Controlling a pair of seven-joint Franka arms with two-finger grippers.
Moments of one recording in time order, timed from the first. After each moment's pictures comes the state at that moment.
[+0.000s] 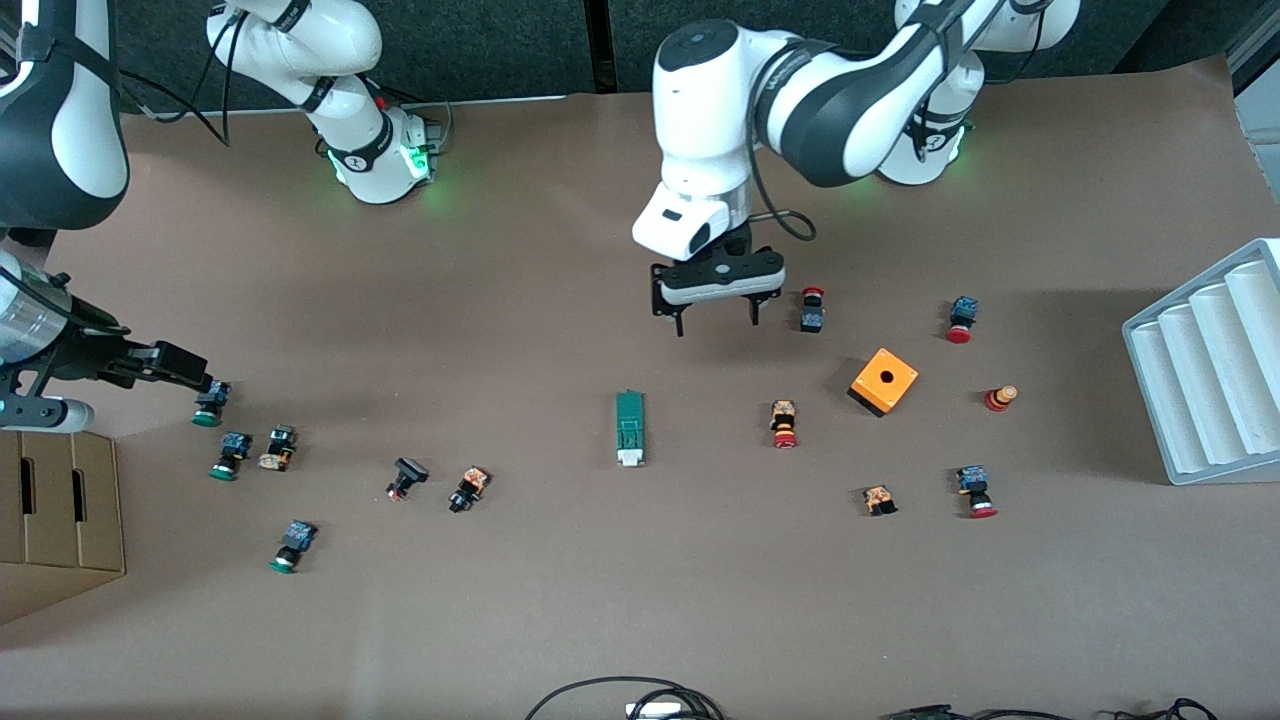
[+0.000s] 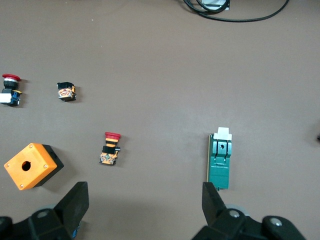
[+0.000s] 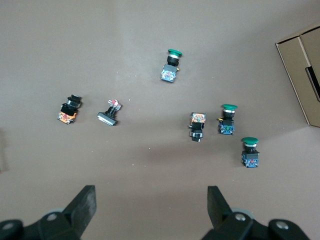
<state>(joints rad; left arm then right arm) -0.14 0.28 -0.76 -1.72 0.59 2.02 -1.22 -0.05 0.08 0.00 -1.65 0.01 1.74 0.07</state>
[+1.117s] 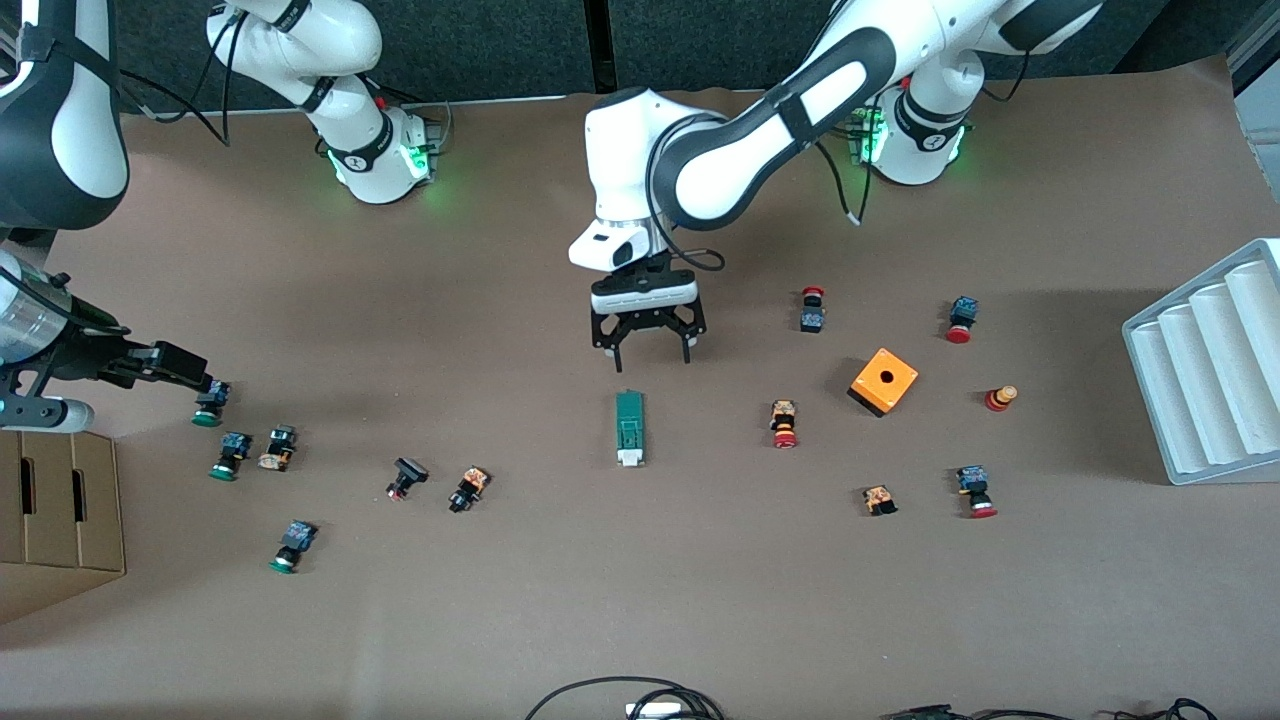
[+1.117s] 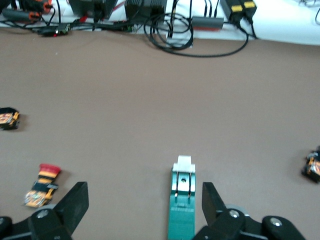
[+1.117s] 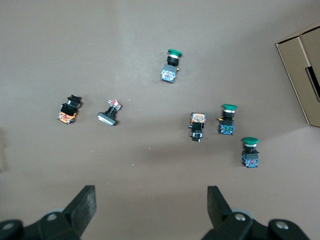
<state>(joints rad) -0.25 0.58 -0.81 -1.72 1.28 2.11 -1.78 -0.05 0.08 0.00 -1.65 0.01 1.74 0.07</state>
